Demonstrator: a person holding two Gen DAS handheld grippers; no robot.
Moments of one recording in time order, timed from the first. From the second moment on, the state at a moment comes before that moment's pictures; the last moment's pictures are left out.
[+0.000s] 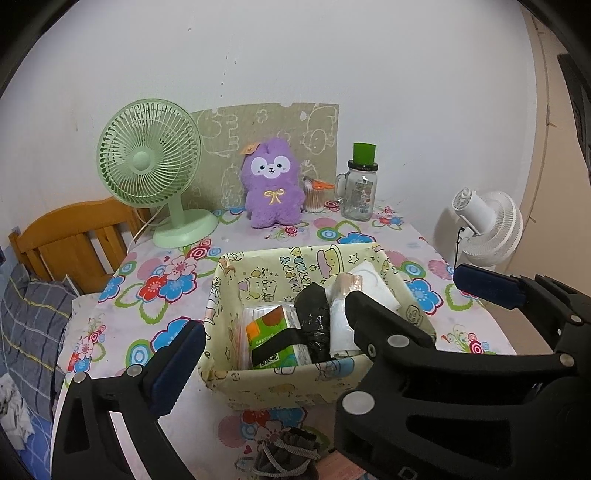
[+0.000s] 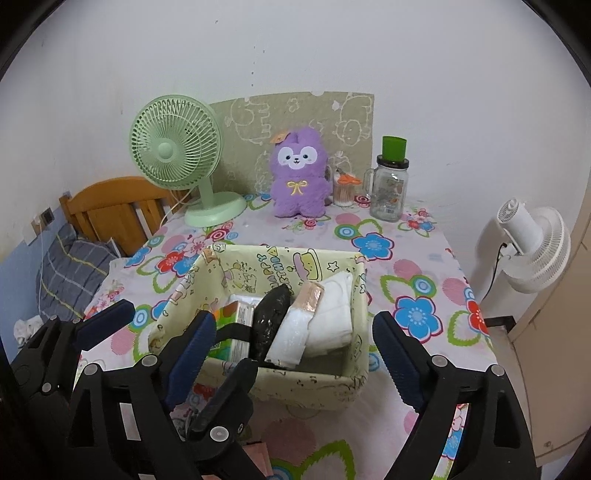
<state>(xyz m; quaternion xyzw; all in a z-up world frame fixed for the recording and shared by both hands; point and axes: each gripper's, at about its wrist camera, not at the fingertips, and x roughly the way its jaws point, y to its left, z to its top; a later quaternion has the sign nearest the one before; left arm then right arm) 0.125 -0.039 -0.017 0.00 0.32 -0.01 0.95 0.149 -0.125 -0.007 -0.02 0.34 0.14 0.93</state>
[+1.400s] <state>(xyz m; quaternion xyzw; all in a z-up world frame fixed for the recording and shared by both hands) 0.047 -0.050 -0.038 0.02 0.30 -0.02 0.95 0.066 -0.135 -0.027 -0.03 0.33 0.13 0.94</state>
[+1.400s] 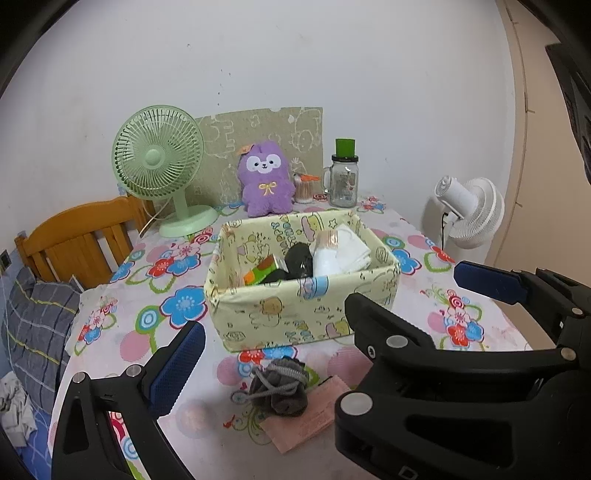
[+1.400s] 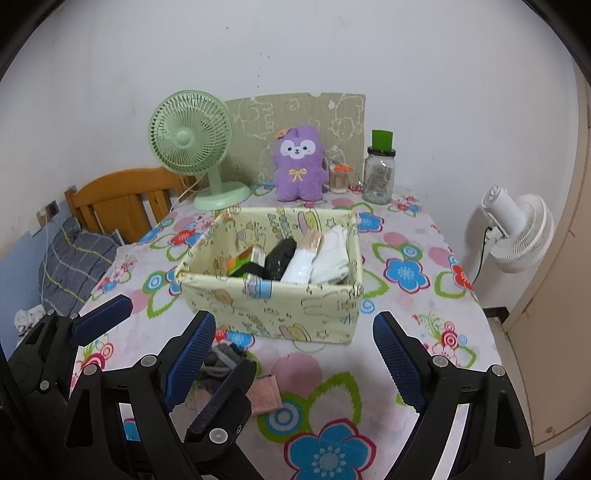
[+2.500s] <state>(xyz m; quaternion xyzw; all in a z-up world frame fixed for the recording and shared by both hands) 0.062 -0.032 -0.092 0.03 0.34 -0.01 0.94 0.080 -0.120 -0.085 -0.02 0.39 0.12 0.91</state>
